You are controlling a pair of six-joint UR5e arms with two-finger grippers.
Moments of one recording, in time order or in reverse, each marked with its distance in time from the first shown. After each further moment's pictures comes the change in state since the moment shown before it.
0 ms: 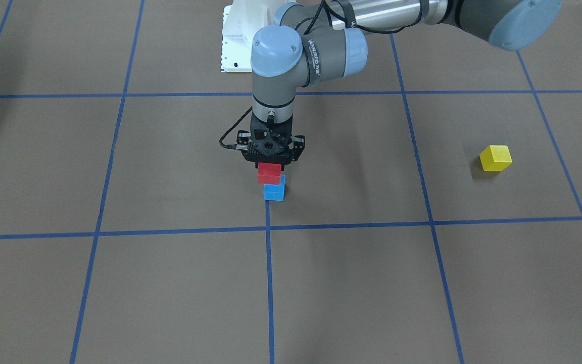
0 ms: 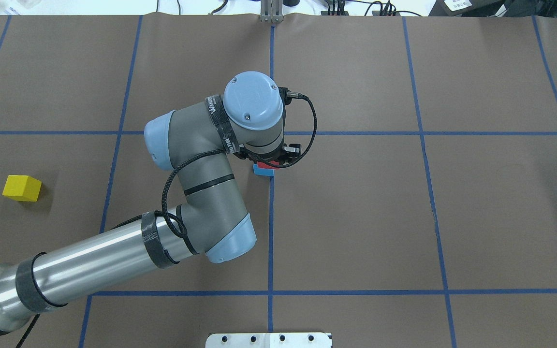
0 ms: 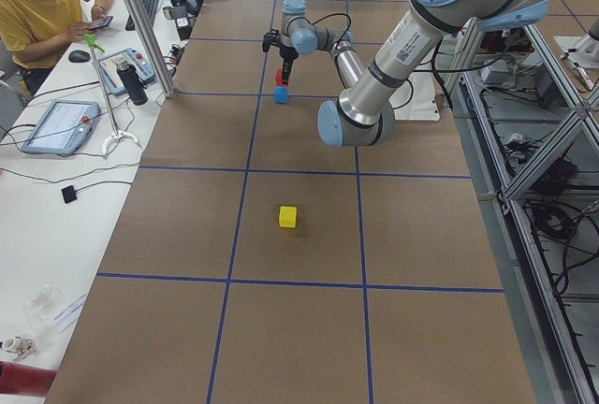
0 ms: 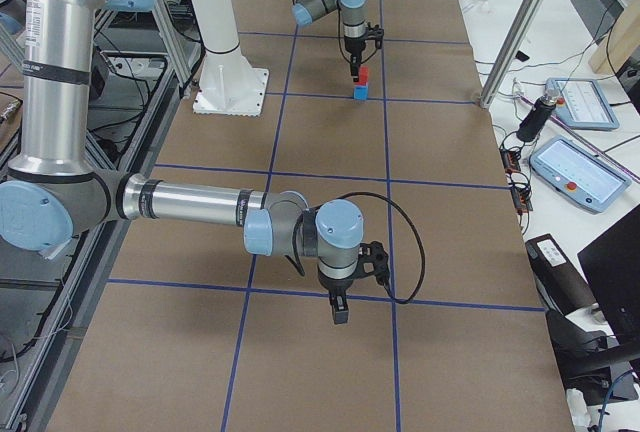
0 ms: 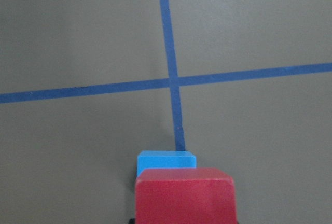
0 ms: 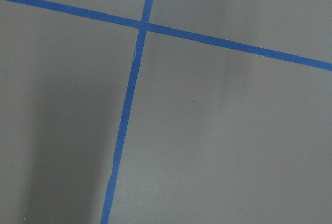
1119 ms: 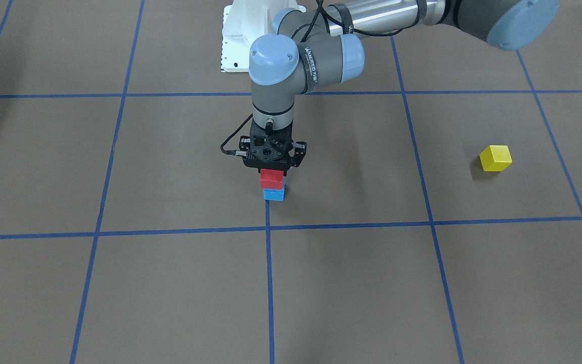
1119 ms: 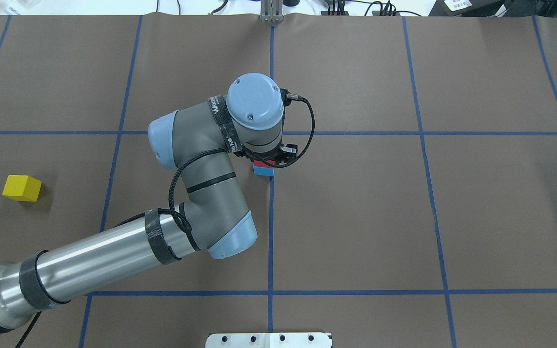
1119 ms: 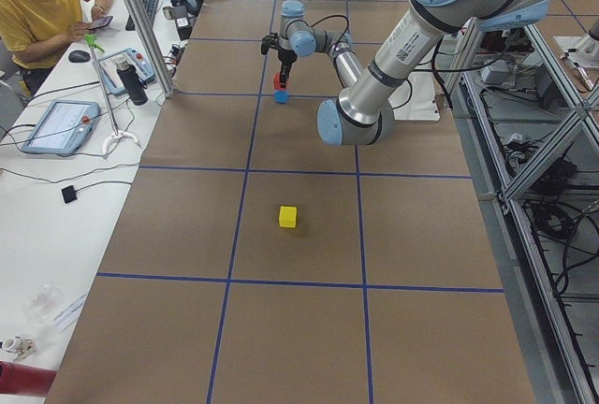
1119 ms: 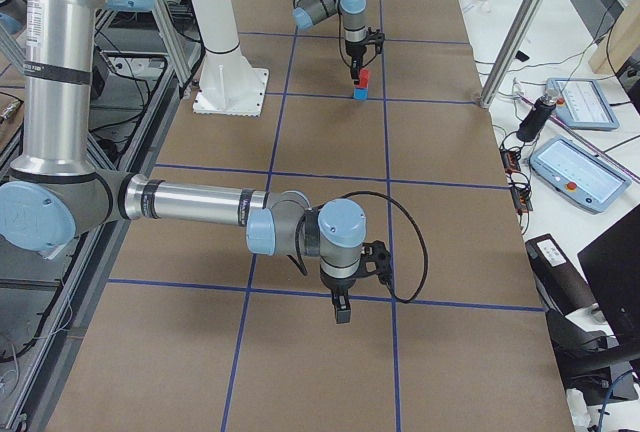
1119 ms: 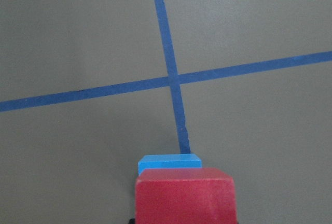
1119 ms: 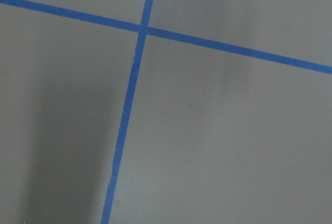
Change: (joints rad) left arm -0.013 -0.001 0.029 0.003 0.006 0.047; right arm 0.000 0.010 -0.005 0.000 0.000 0.002
